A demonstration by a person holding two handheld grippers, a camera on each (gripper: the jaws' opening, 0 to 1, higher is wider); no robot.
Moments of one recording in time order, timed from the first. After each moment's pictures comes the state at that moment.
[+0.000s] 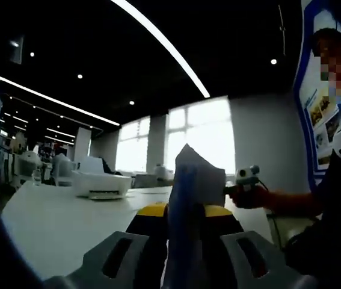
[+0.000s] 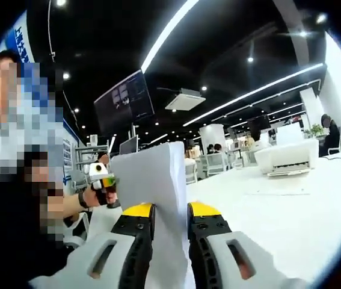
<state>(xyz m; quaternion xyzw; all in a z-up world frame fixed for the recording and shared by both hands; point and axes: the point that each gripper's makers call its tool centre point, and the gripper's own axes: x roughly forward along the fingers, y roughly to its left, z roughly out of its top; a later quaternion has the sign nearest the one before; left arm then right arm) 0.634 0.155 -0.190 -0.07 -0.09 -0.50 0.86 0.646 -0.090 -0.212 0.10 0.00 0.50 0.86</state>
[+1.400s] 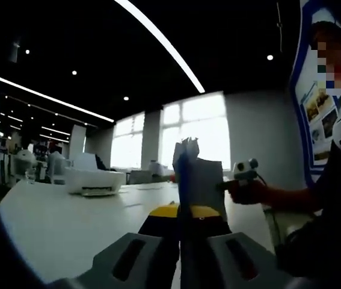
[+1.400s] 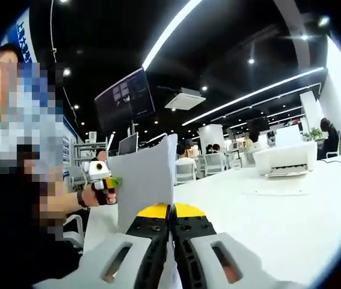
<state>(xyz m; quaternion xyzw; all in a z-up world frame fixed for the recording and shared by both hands) 0.630 0.126 -0.198 -0.05 -0.09 -0.51 0.85 0.640 -0.088 -0.209 0.06 -0.01 0.49 0.87</state>
